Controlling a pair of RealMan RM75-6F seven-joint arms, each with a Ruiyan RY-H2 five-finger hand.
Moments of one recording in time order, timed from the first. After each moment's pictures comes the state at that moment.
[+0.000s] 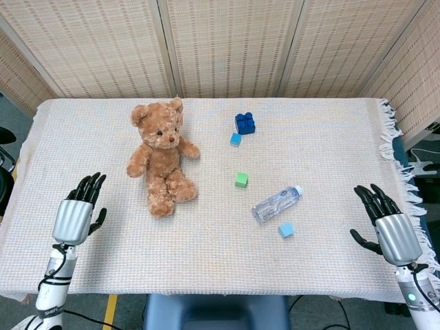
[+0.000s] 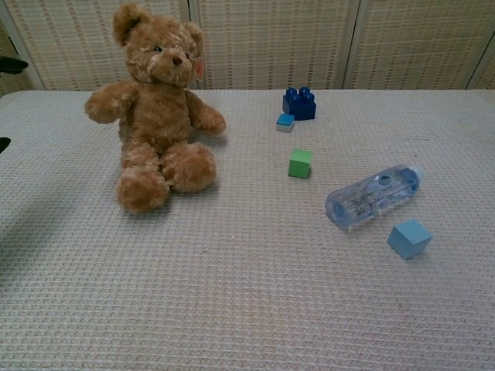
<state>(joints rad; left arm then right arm) -0.33 -1.46 -0.19 -1.46 1.49 1.42 0.35 0.21 -1.19 -0.05 -1.45 -1.58 1.60 0.11</state>
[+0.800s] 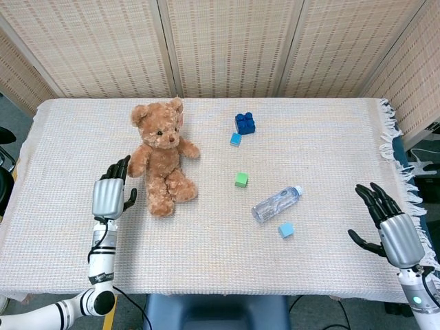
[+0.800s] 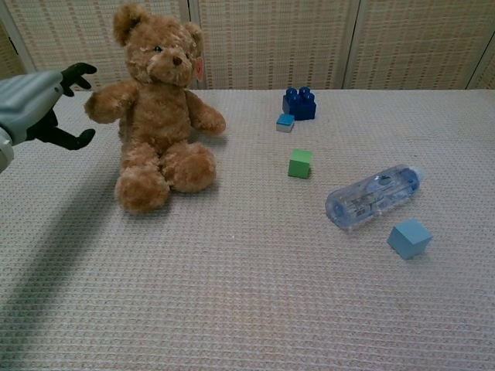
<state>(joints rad) -0.52 -1.73 -0.37 -1.41 1.14 1.32 0.56 0.18 -1.21 0.00 -1.38 -1.68 1.68 0.27</state>
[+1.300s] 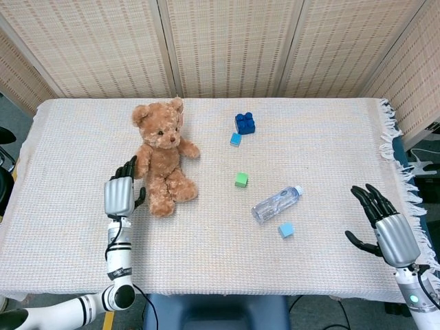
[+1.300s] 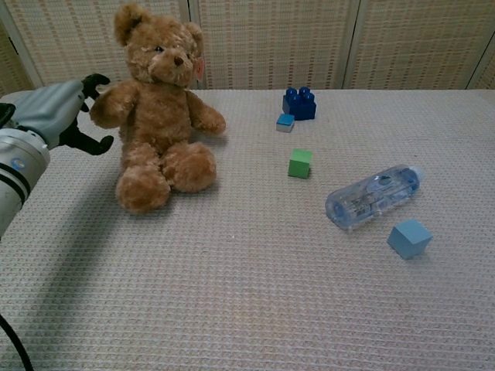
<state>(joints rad) -0.59 -1.86 -0.42 -1.35 1.02 1.37 0.64 0.18 -1.21 0.00 -1.40 -1.68 1.62 0.27</state>
